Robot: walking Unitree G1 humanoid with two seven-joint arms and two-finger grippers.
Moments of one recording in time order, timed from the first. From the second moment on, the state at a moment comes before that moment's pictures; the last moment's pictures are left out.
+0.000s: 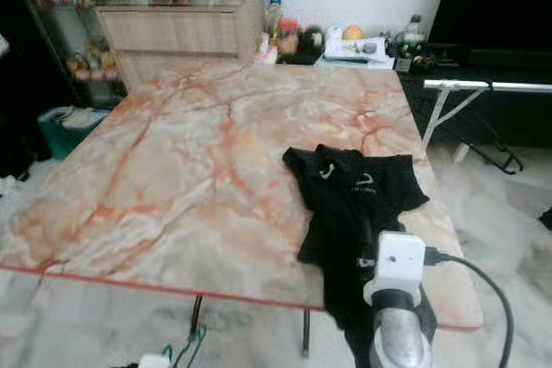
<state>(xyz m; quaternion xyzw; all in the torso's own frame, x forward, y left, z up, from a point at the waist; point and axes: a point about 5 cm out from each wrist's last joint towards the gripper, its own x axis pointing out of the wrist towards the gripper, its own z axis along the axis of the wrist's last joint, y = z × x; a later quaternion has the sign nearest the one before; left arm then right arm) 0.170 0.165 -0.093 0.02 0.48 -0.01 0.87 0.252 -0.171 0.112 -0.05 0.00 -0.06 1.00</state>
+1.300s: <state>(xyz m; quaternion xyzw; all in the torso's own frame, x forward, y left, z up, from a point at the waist) 0.170 0.165 -0.093 0.02 0.49 -0.01 0.87 0.218 -0.198 0.009 0.00 0.20 -0.14 0.97</state>
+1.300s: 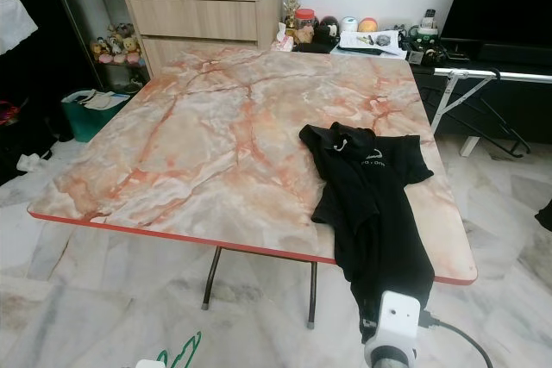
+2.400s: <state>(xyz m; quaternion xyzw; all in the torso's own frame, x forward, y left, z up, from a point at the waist) 0.170 0.161 -0.093 0.04 0.49 -0.04 0.87 0.161 -0.181 -0.092 0.01 0.45 -0.10 0.89</state>
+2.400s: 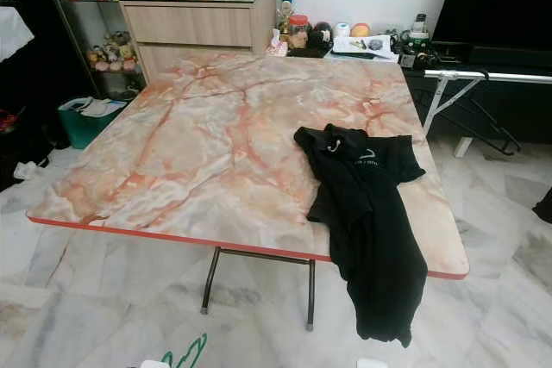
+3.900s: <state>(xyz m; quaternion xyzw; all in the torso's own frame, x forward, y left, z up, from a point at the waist) 0.173 0.153 -0.092 0.04 0.49 -0.06 0.87 0.147 -0.184 -0.098 0.04 0.47 -0.13 0.87</state>
